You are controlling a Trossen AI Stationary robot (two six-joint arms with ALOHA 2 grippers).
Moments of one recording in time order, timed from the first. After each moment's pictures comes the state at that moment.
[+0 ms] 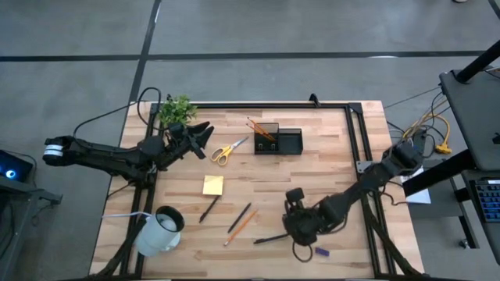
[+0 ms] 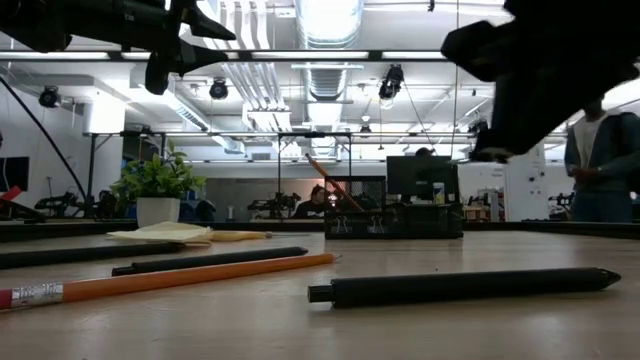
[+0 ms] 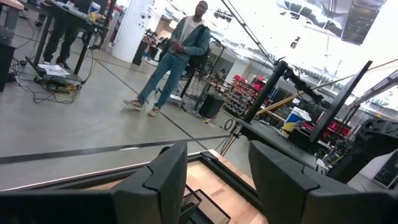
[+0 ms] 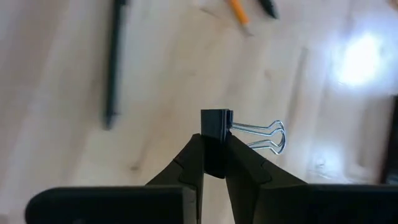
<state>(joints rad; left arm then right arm) 0.00 0.84 0.41 0.62 -0.66 -0.41 0.58 1.72 1.18 -0.72 0.37 0.22</state>
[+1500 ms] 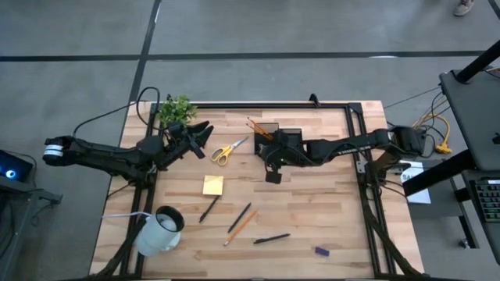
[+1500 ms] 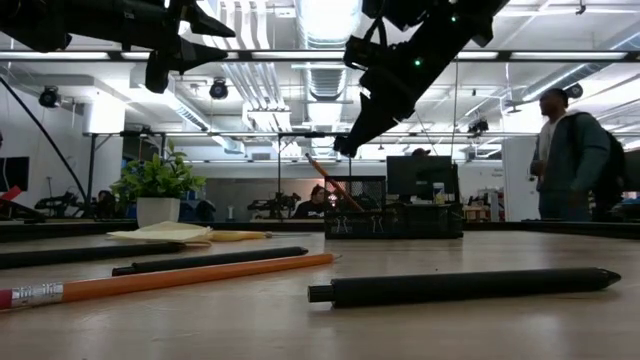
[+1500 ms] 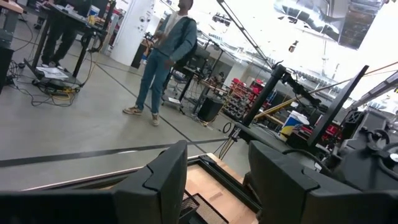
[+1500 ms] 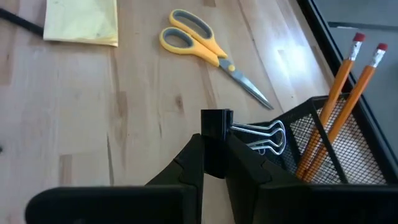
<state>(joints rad) 0.00 0.83 0.41 0.64 -0.66 -0.40 -0.02 1.64 1.06 -0.24 0.31 0.00</state>
